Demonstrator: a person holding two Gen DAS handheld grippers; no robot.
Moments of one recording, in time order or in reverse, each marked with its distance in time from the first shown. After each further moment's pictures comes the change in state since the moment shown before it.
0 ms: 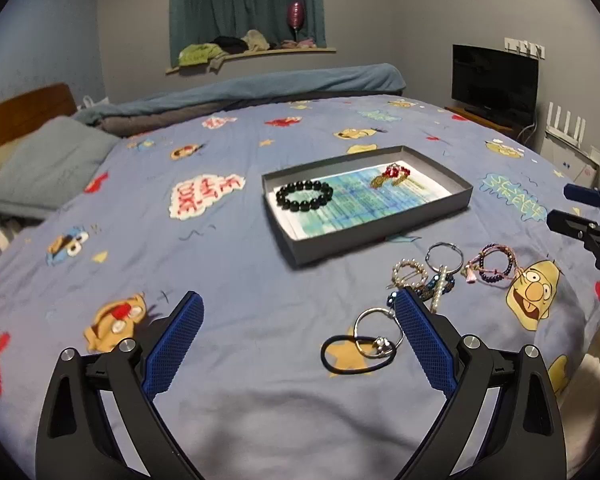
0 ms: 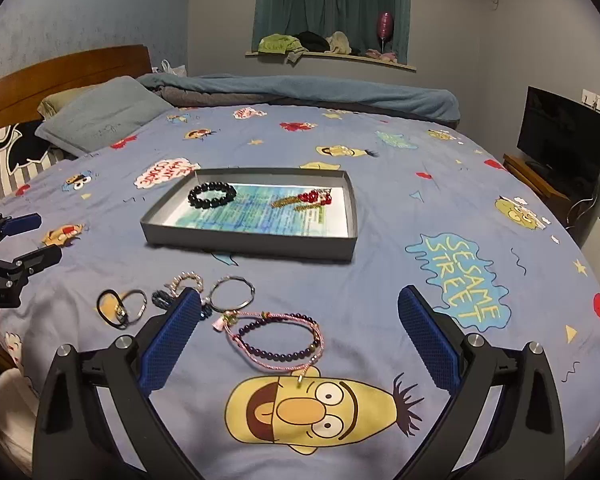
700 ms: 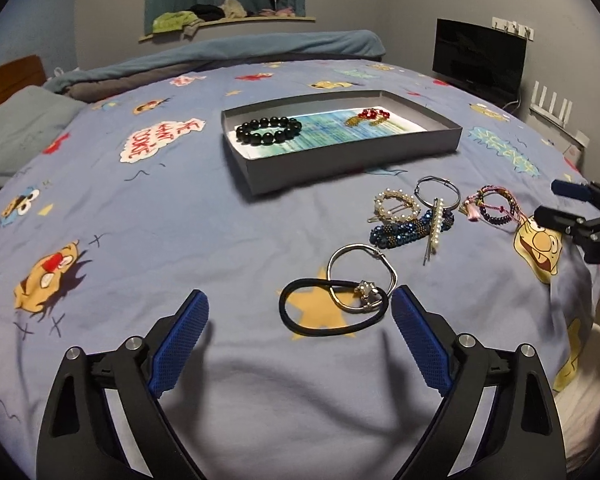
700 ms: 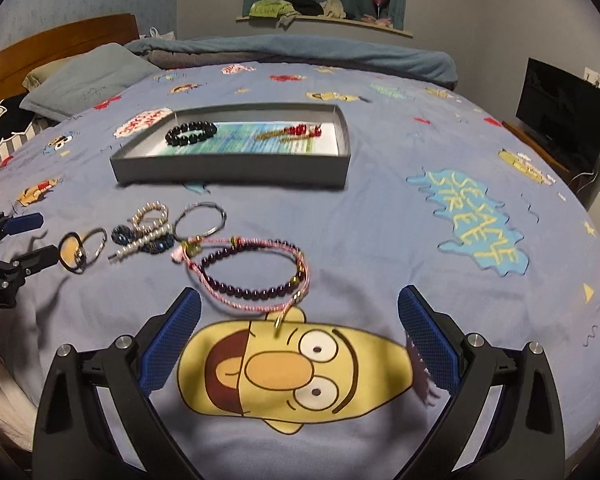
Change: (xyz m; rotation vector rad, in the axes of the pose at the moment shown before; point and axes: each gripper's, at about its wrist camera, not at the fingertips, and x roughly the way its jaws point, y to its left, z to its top) left arm 0.053 -0.014 -0.046 0.009 0.097 -0.101; right arm 0.043 -0.012 -0.050 0.014 0.127 -0.018
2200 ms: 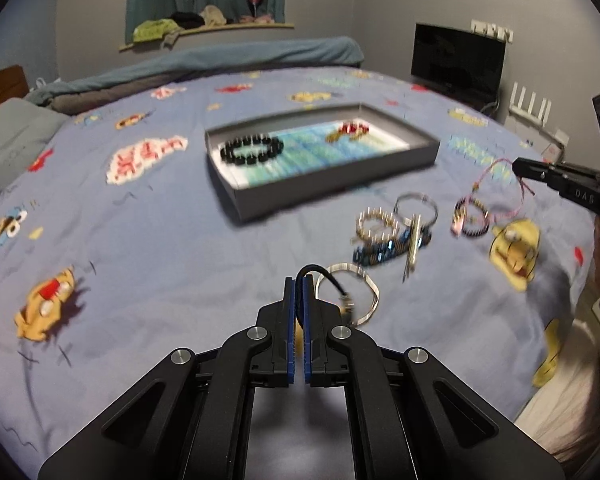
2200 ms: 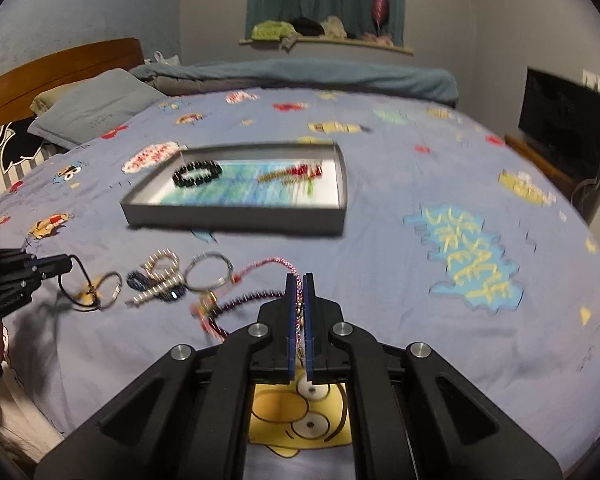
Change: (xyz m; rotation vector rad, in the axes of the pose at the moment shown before) left arm -0.019 0.003 0.023 0.035 -0.030 -0.080; right arm -0.024 -0.006 0.034 0.003 -0.096 0.032
